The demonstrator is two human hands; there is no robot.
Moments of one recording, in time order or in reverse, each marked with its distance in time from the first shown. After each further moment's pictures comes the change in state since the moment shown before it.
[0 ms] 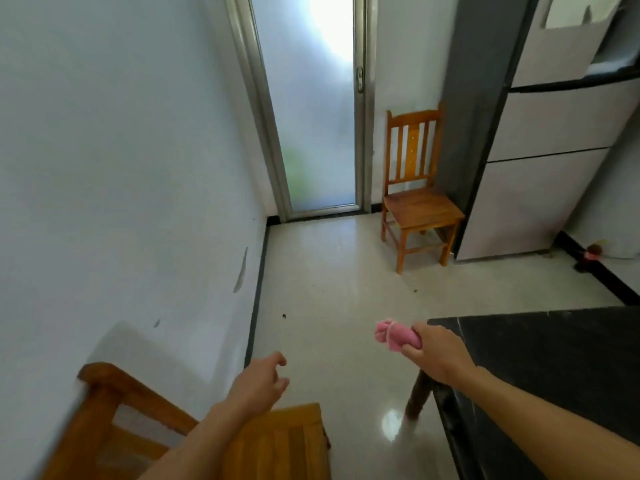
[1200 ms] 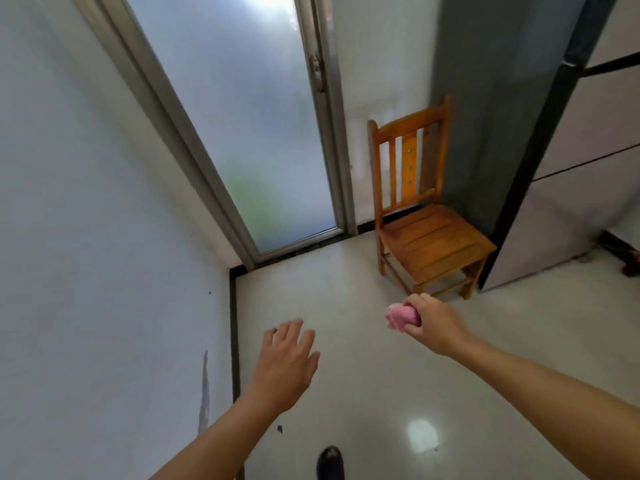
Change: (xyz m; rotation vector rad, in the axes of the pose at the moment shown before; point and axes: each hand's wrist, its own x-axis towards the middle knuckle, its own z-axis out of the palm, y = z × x) left_hand 0.608 0.069 -0.187 0.613 0.276 0.505; right_hand 0.607 0.064 -0.091 0.011 0.144 0.070
